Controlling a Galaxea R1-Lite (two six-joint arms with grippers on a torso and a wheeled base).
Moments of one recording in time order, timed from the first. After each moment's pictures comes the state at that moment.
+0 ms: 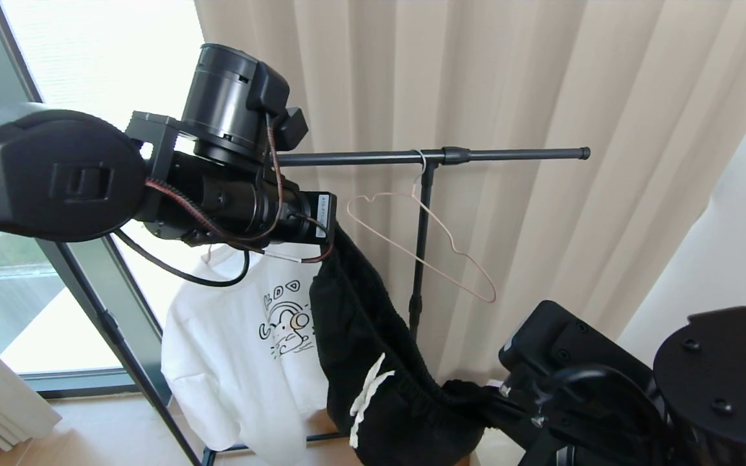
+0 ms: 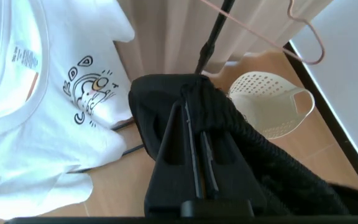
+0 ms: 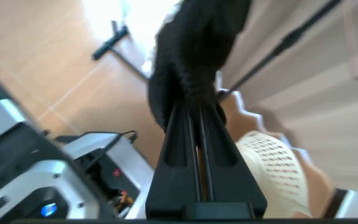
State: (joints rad) left arm -0.60 1.80 -1.53 0.30 0.19 -0.22; right arm 1.13 1.46 -0.80 0.01 -0.48 0.10
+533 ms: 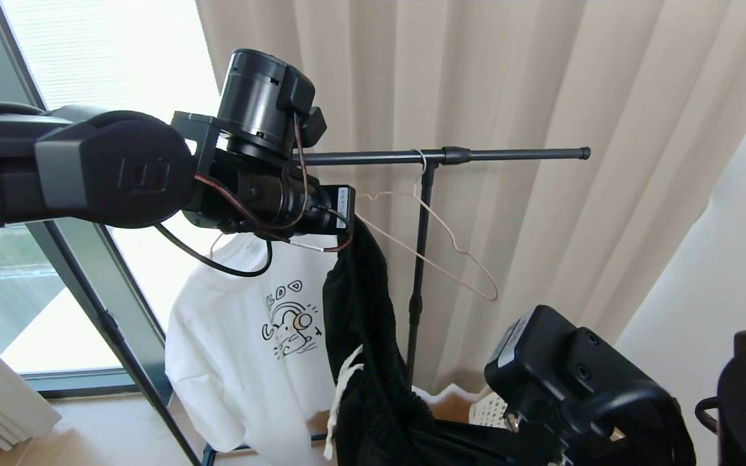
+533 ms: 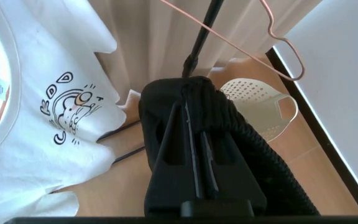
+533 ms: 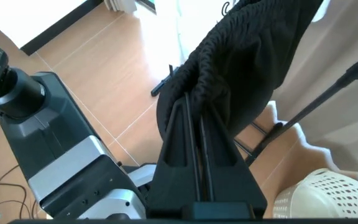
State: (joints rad) left arm -0.60 1.87 -1.62 0.30 0.15 -0.24; right arm 1.23 1.47 -0.80 -0.16 -0.32 0.24
